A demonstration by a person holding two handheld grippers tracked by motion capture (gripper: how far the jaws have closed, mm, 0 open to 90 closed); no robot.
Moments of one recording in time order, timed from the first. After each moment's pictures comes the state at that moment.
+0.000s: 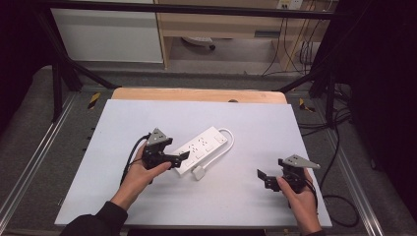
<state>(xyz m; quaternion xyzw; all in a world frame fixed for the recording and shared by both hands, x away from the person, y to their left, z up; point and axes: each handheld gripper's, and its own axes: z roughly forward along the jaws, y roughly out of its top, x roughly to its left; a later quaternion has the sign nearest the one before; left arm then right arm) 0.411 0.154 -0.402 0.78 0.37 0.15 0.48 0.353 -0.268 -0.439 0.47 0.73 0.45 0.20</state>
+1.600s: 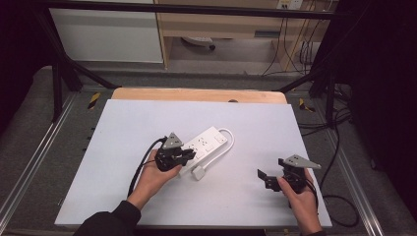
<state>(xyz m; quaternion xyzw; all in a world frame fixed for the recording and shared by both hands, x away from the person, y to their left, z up) 0.413 0.123 -0.417 0.83 0.31 0.13 0.45 0.352 -0.269 -0.438 0.47 0.73 0.45 0.20</state>
